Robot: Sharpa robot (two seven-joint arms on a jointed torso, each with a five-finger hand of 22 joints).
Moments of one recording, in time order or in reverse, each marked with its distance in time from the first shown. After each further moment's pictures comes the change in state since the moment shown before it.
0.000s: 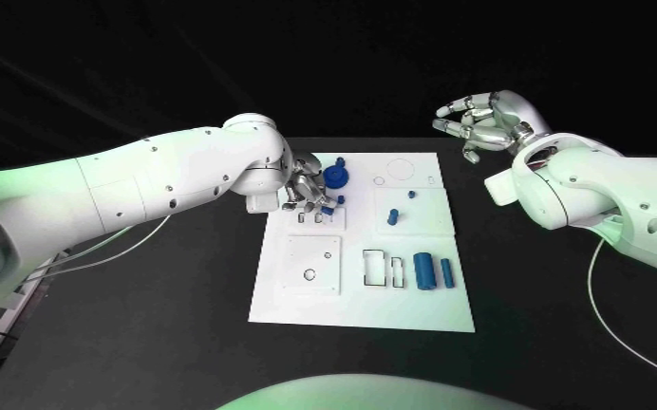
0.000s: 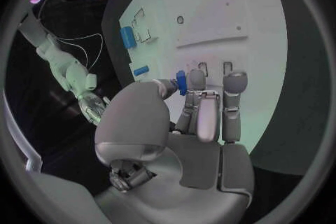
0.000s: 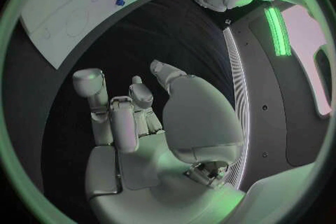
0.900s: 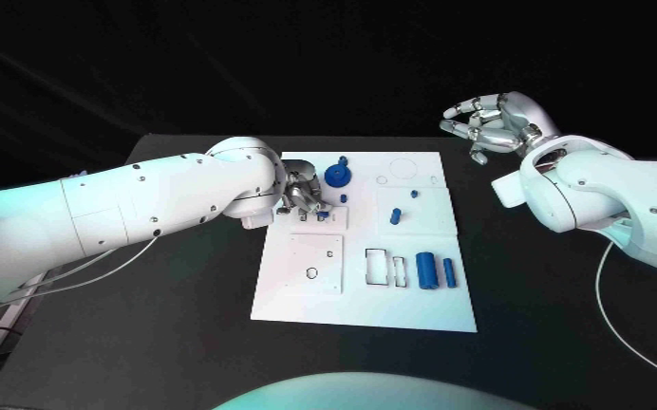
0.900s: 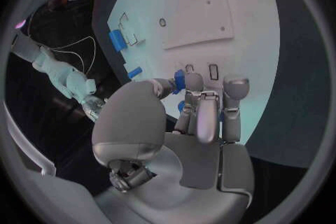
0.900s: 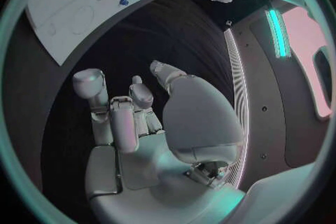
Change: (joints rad) left arm -0.067 -0.079 0.002 0.109 -0.159 -0.174 0.041; left_hand -0.055 -0.047 0.046 -0.006 -0.001 0.017 -0.016 0.037 0.000 0.076 -0.027 0.058 0.049 -0.002 -0.010 0.017 0.007 0.000 0.029 -0.007 0.038 0.060; right arm -0.006 -0.019 -0.002 0.003 -0.014 0.000 0.008; right_hand 0.000 0.000 0.000 0.005 0.021 -0.004 -0.003 0.019 0.005 0.004 -0.004 0.003 0.000 0.000 0.000 0.000 0.000 0.000 0.004 -0.004 0.010 0.015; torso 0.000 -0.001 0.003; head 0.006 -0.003
